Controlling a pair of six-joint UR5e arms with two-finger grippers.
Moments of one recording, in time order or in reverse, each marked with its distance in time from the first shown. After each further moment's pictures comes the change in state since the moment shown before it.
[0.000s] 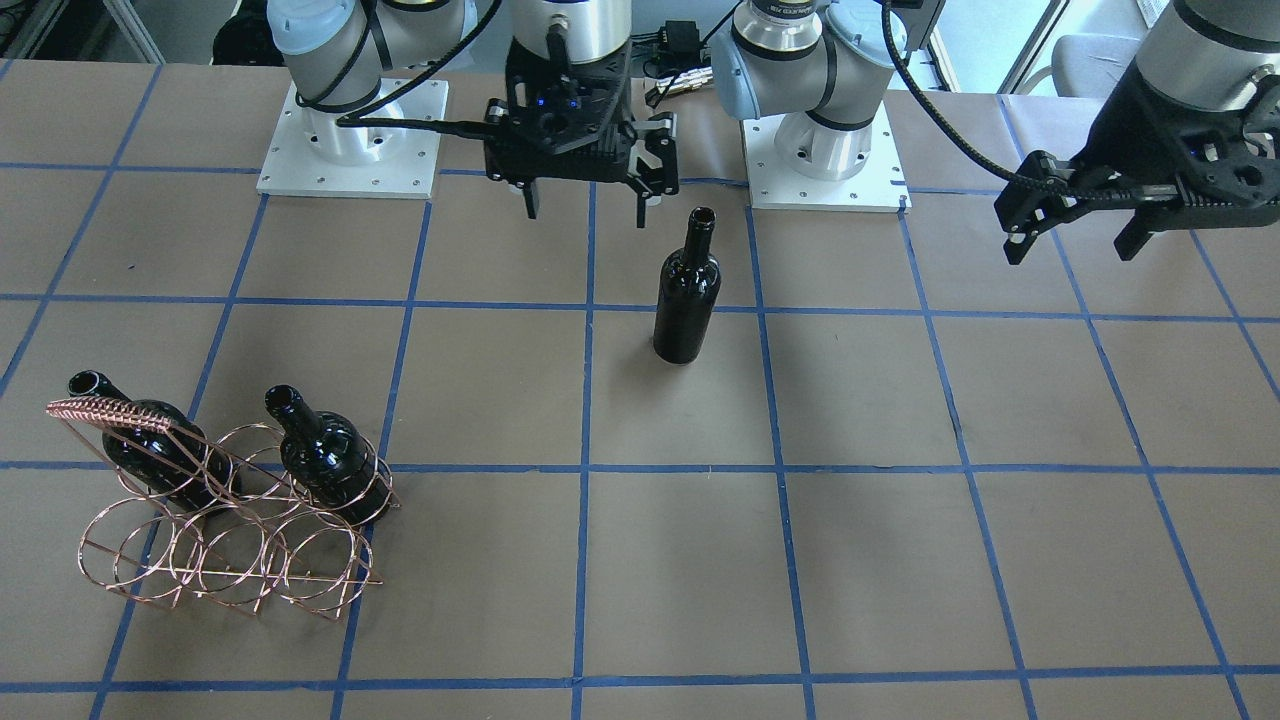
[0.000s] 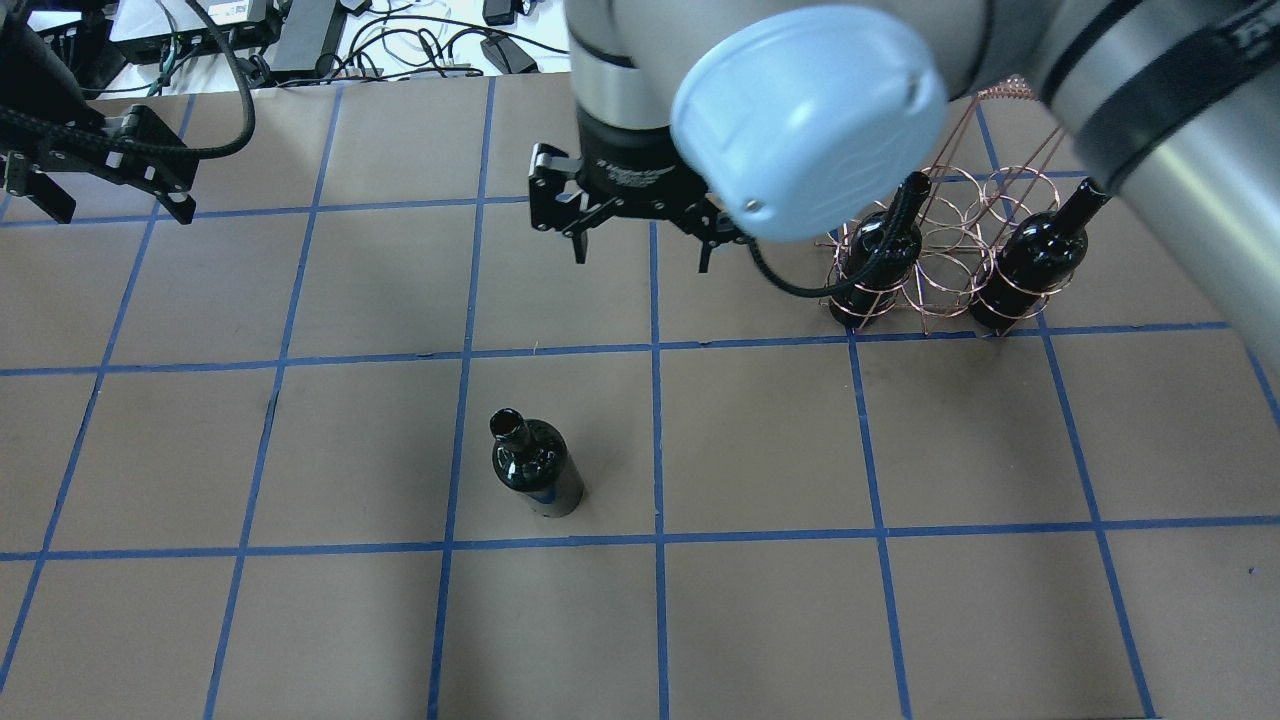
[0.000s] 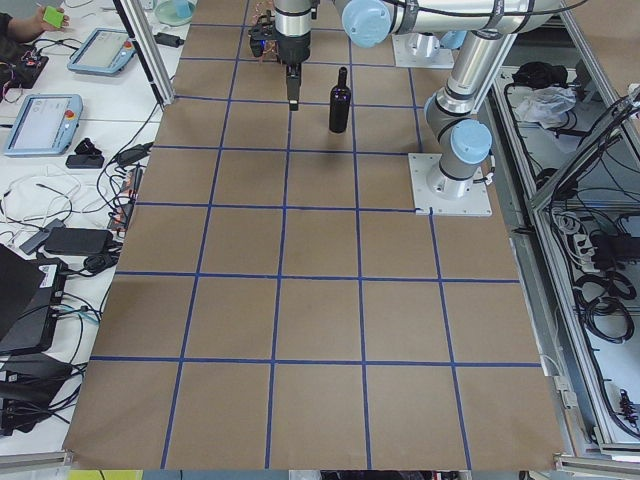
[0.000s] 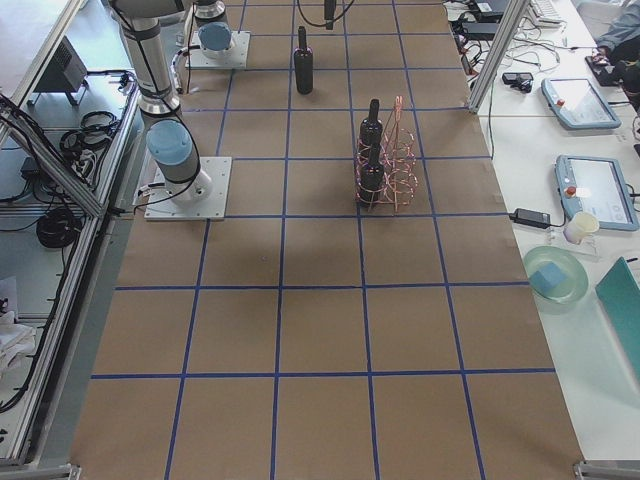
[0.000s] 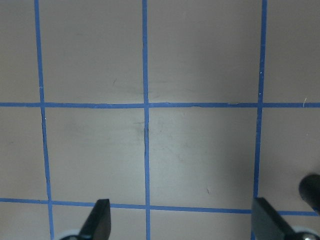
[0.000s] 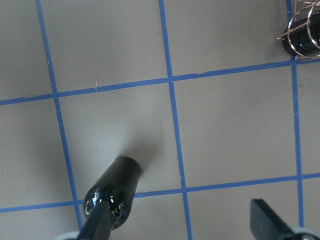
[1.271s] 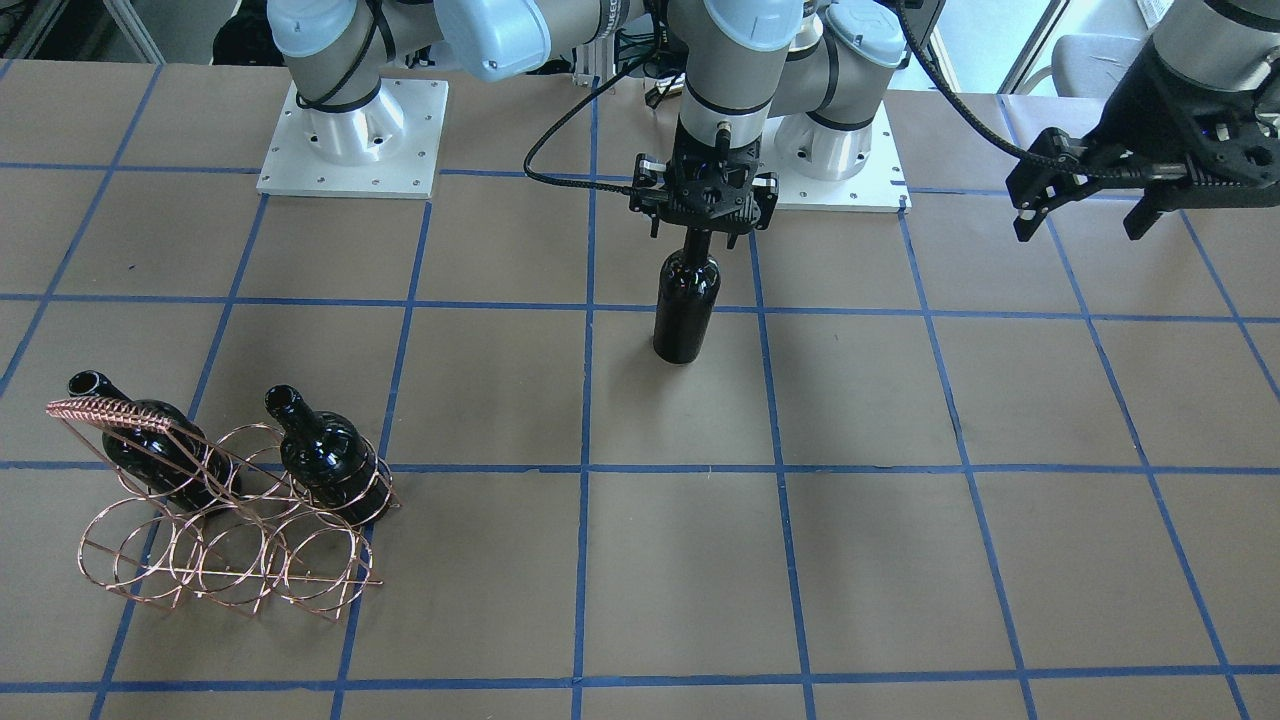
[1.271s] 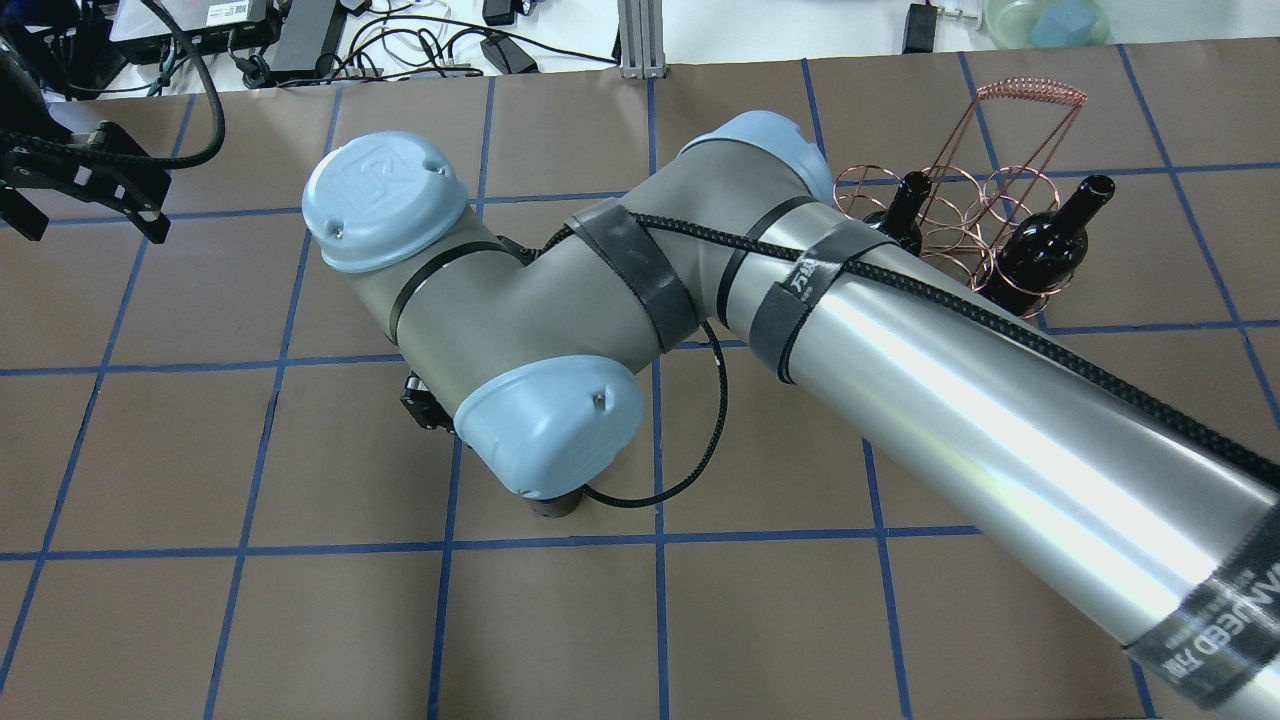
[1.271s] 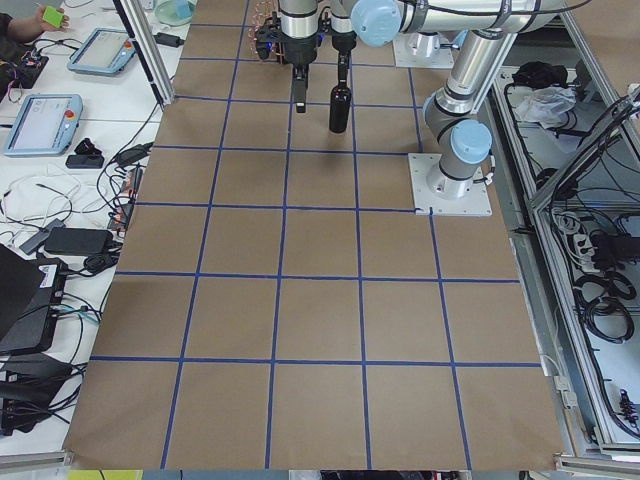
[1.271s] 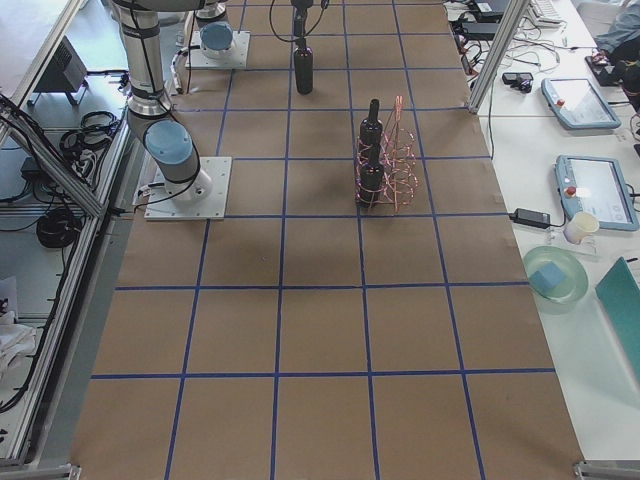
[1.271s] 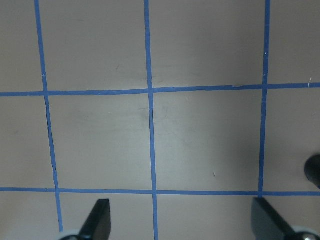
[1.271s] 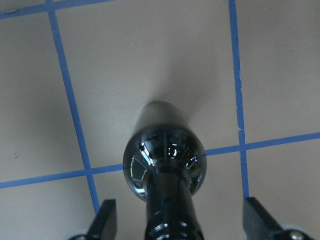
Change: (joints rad) left arm 0.029 0.019 0.001 -0.056 0.003 0.036; right arm 0.208 0.105 0.180 -0.192 0.015 0.222
